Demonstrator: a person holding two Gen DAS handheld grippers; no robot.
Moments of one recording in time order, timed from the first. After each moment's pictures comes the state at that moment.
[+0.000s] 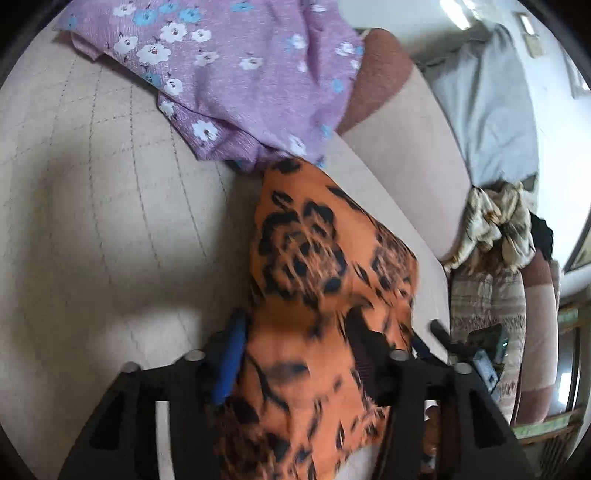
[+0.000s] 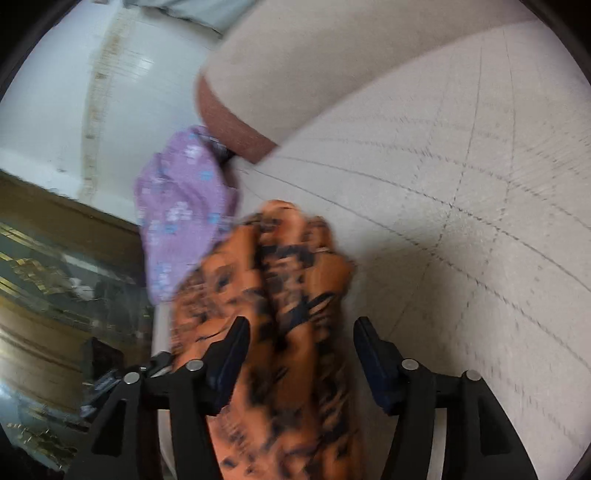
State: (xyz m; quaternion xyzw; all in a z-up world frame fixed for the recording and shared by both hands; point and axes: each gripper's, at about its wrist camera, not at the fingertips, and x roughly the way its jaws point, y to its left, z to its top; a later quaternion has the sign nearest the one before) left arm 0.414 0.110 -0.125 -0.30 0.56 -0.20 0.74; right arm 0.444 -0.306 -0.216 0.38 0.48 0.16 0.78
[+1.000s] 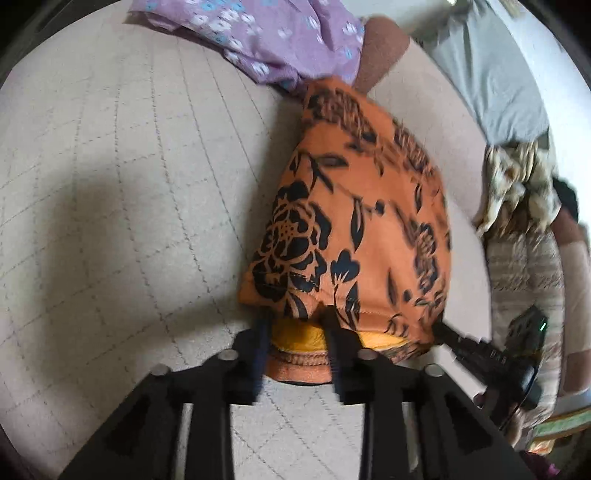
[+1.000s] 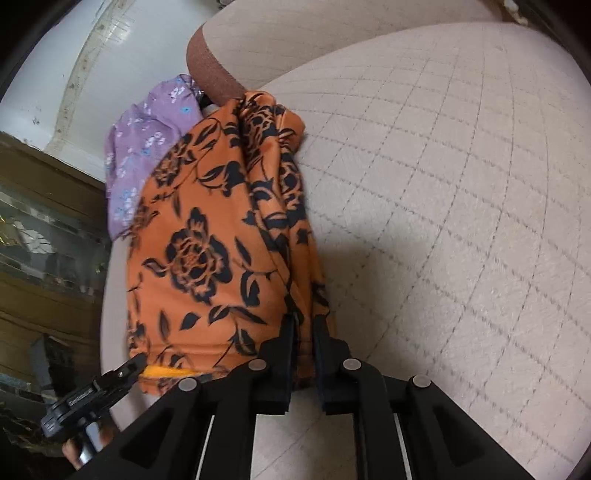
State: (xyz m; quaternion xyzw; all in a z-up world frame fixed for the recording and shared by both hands) left arm 0.296 0.113 -0.128 -0.26 0.56 -0.14 0.78; right arm 0.306 -0.290 -0.216 0.30 0.55 0.09 0.78
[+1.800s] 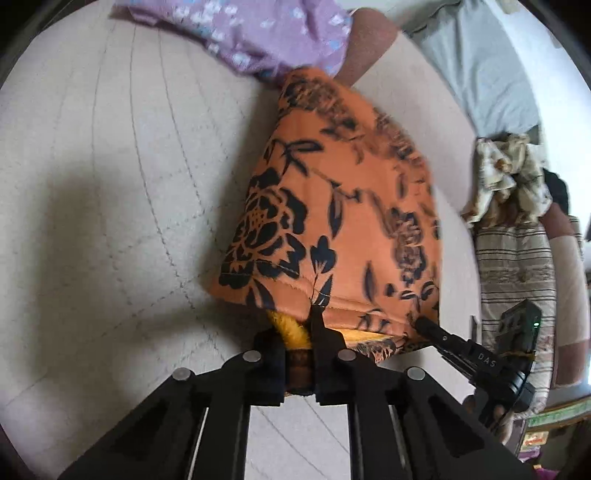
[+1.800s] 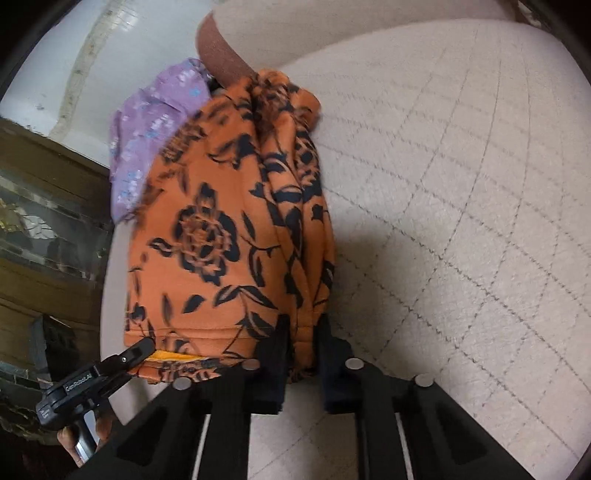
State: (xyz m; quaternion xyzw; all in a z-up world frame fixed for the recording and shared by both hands) left arm 0.296 0.100 -0.128 -0.26 0.57 -0.18 0.76; right arm 0.301 -0.278 -0.207 0.28 0.55 0.10 0.78
